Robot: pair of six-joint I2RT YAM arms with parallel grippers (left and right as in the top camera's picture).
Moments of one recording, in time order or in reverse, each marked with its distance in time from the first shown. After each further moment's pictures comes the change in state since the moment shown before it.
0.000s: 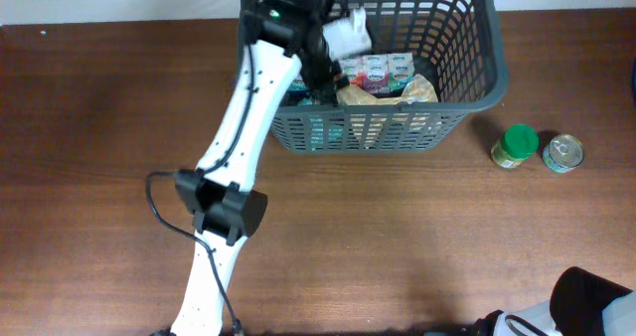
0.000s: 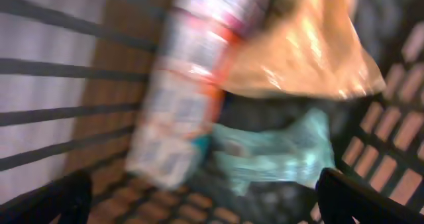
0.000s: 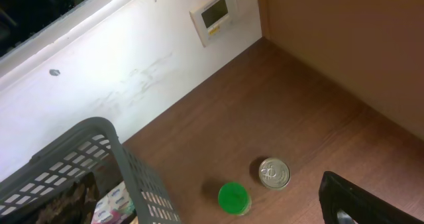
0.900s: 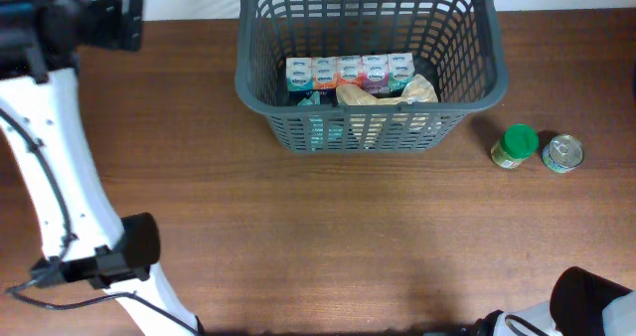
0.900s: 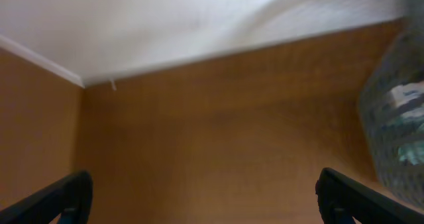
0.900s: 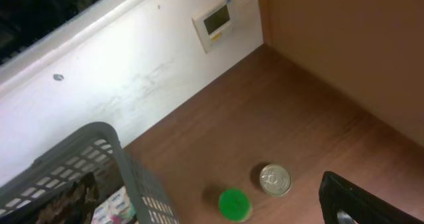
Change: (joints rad) left arm 0.643 -0.409 -0.115 -0.032 -0.005 -0.438; right arm 0.000 0.000 0.000 0.022 0.001 -0.010
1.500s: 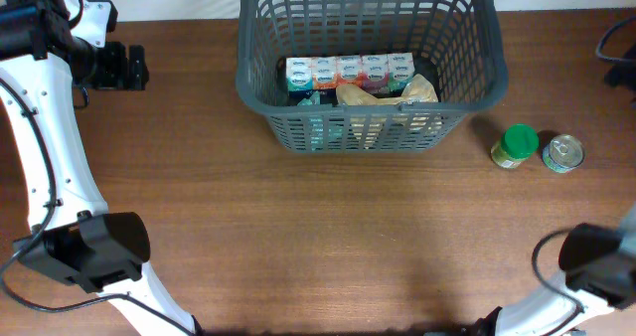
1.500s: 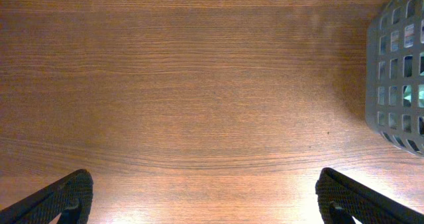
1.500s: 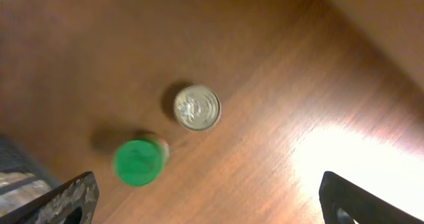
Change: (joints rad) left arm 0.069 0.000 -0.340 -0.012 0.068 -0.055; right arm -0.030 0.239 -0.443 0.036 0.202 -0.015
